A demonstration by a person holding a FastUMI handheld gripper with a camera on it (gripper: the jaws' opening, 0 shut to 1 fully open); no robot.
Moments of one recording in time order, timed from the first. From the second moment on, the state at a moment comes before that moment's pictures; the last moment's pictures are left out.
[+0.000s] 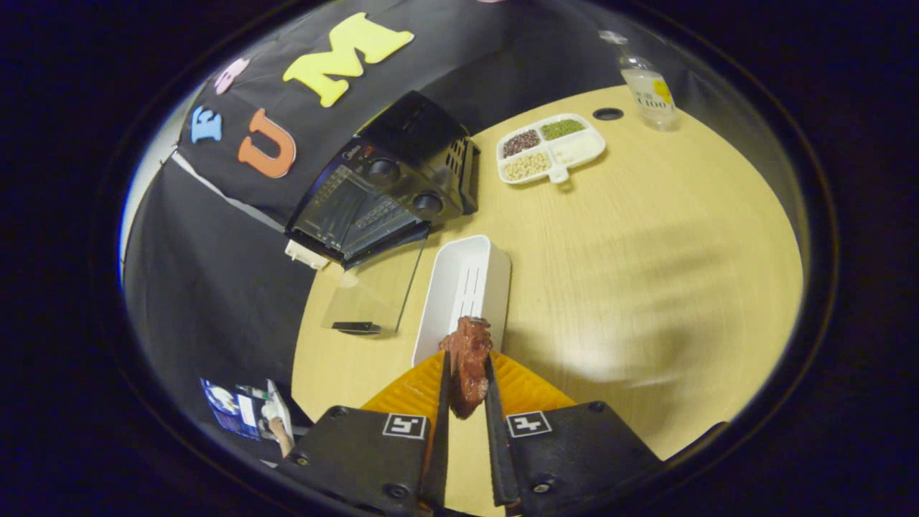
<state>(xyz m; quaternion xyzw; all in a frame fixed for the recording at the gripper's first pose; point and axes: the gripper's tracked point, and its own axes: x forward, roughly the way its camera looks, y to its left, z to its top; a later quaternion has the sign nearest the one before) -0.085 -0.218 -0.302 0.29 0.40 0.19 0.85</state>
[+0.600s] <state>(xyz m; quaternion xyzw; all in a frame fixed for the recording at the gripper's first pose) -0.088 -0.199 -0.253 0.33 0.38 0.20 0.84</state>
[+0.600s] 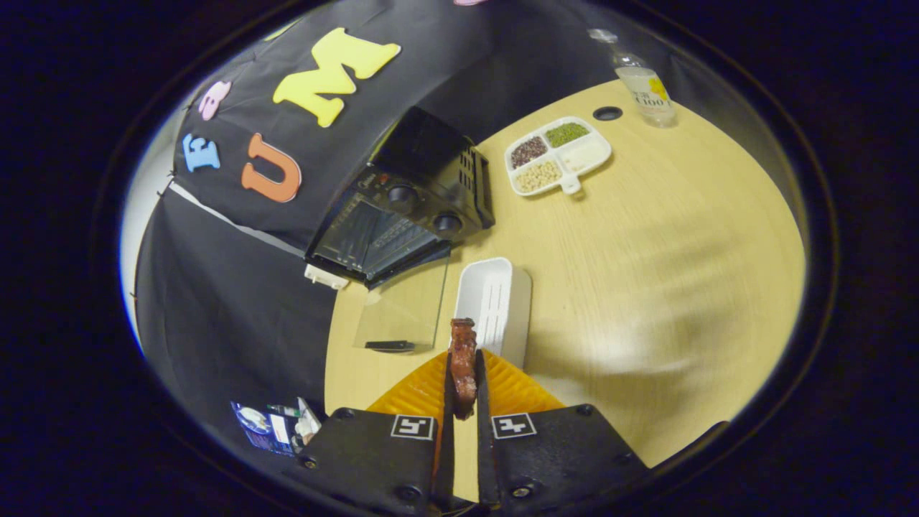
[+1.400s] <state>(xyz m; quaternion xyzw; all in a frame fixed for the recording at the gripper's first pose) -0.076 0.012 -0.145 0.45 0.25 0.17 0.84</state>
